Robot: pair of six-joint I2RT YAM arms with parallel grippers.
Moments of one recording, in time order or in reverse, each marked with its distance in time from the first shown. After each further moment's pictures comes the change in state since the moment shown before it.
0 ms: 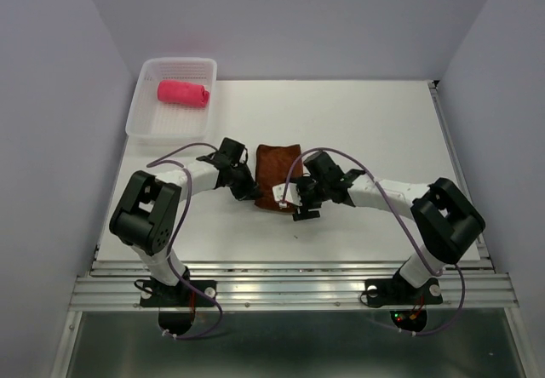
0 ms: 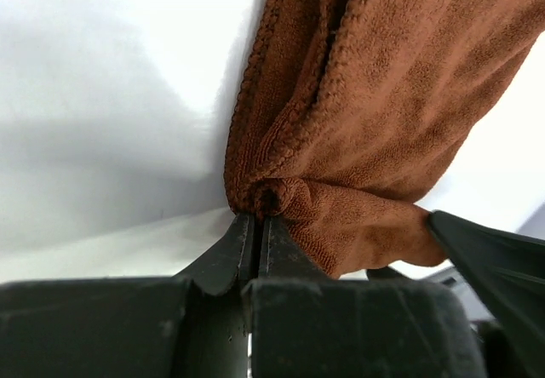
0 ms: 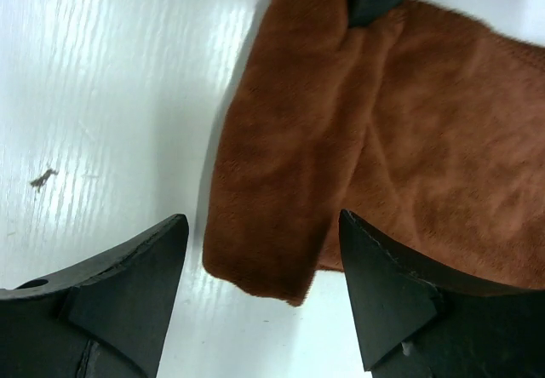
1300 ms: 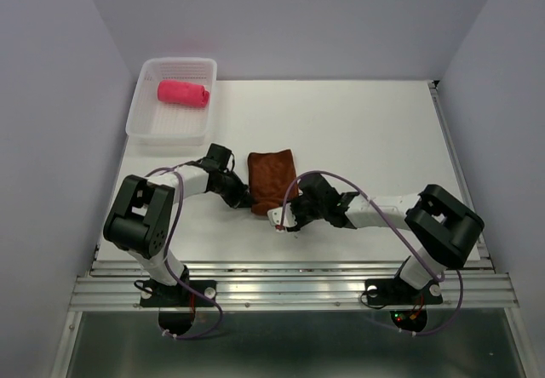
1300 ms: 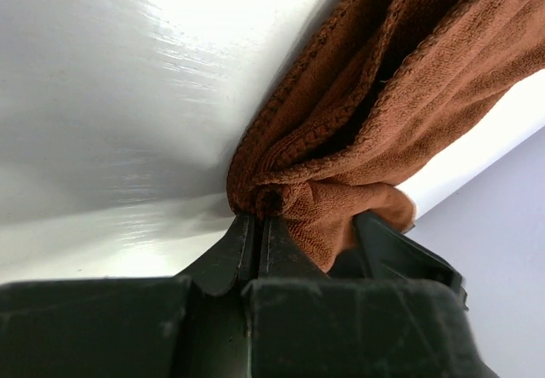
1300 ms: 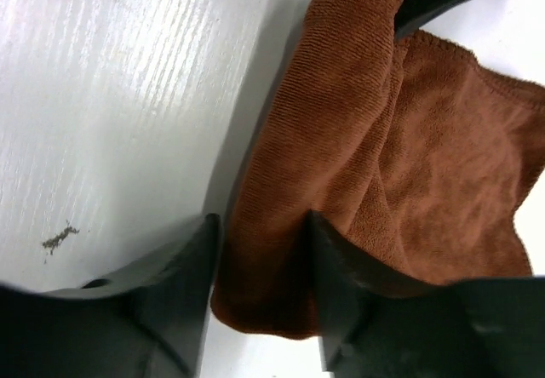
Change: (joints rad) left arm 0.095 -0.045 -0.092 -0.060 0.174 -0.191; right arm 0.170 -0.043 -0.228 0.327 0.148 -0.084
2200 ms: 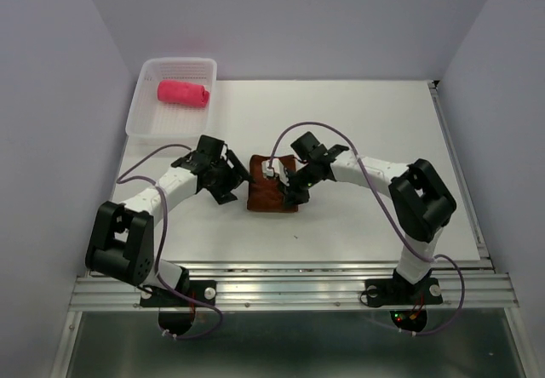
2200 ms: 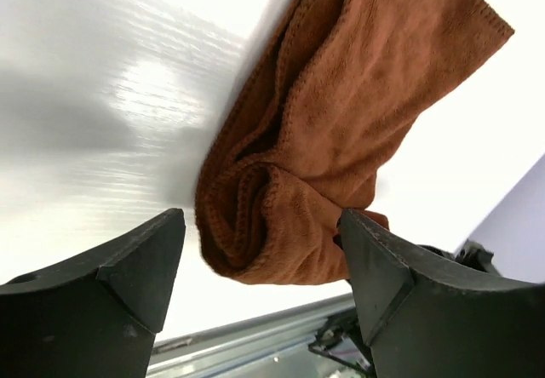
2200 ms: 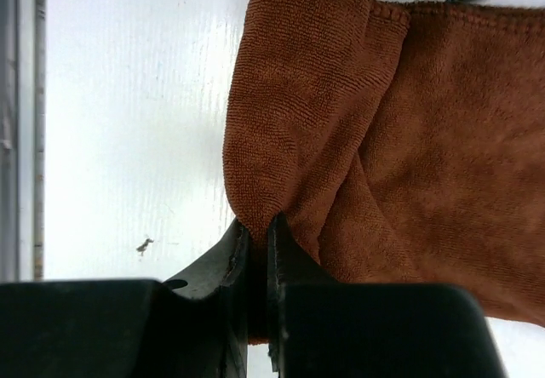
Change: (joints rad) left arm 0.006 -0.188 0.034 -0.069 -0.203 0.077; right arm -0.151 0.208 0.484 -0.566 -0.316 0.339
